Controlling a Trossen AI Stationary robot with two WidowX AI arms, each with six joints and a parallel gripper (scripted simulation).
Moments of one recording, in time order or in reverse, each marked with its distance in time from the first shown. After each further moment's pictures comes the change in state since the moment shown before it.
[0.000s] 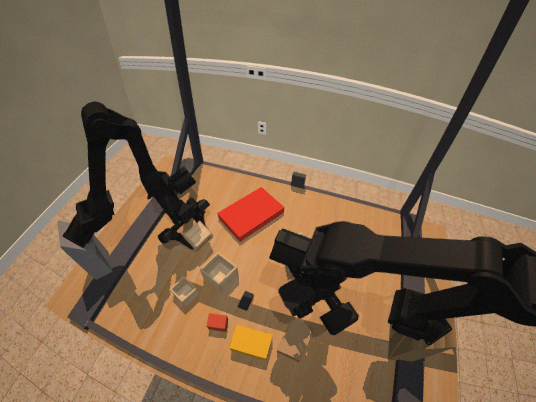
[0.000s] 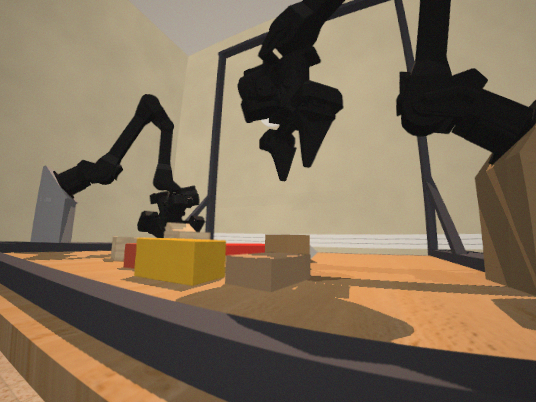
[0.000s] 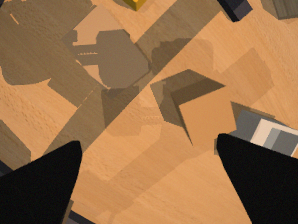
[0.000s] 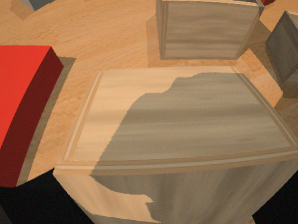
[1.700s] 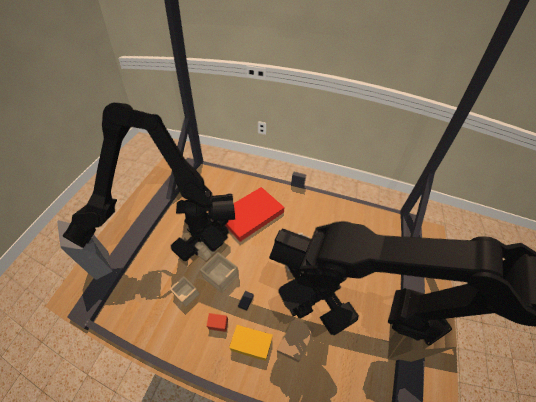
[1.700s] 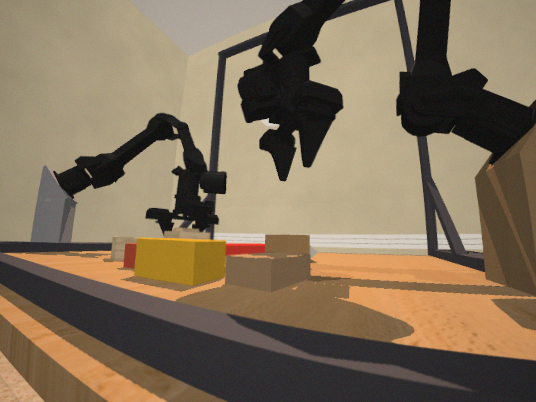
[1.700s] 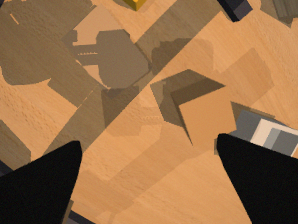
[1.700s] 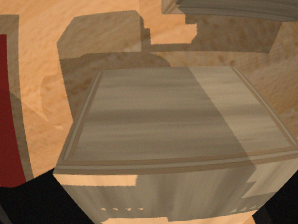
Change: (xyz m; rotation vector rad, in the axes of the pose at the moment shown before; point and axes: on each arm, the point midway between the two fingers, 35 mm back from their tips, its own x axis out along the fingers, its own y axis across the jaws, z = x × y) left arm 0.000 0.000 0.000 0.000 0.000 0.000; right arm 0.031 -0.002 0.028 0.003 0.838 -0.009
